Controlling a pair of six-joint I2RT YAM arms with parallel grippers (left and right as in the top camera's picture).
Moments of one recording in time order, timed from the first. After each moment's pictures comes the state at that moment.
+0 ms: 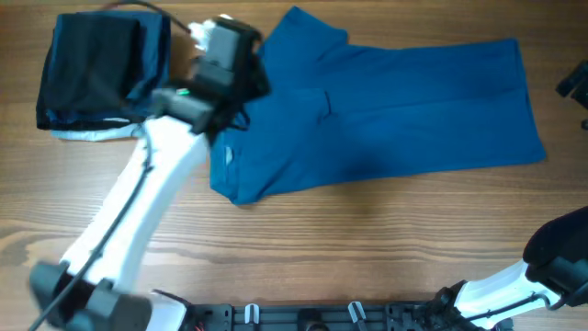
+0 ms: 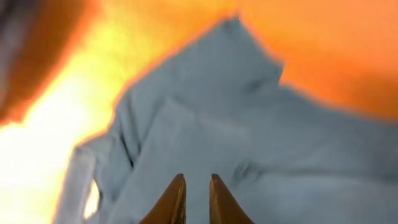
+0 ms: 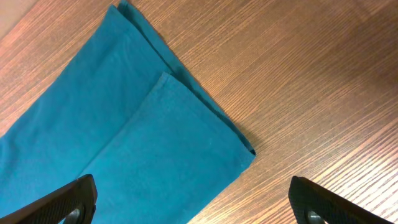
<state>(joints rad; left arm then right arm) -0.40 1.58 1.52 -0.76 -0.17 -0.67 -0.63 1.82 1.76 -1.01 -0.11 0.11</state>
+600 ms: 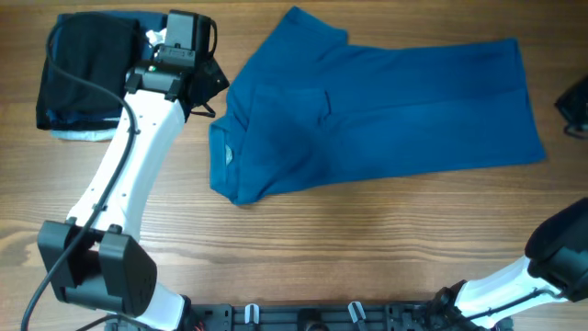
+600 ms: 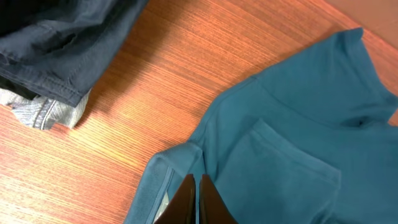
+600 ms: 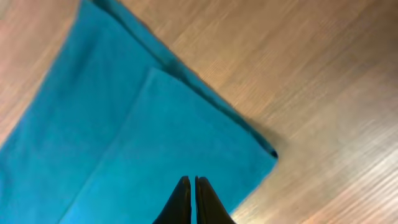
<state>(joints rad) -0.21 1.71 1.52 -0.84 -0.19 -0.67 -0.63 1.86 1.57 -0.81 -0.14 0.24</state>
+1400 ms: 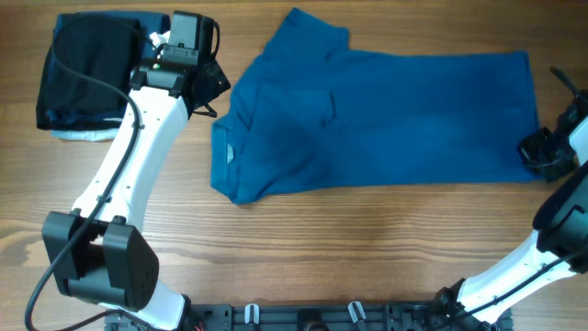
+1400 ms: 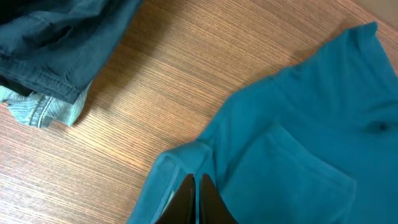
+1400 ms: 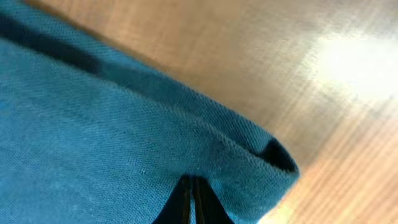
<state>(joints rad) -0.21 1.74 1.52 -0.84 -0.19 -0.67 -0.63 2.04 1.36 -0.79 0.13 0.48</state>
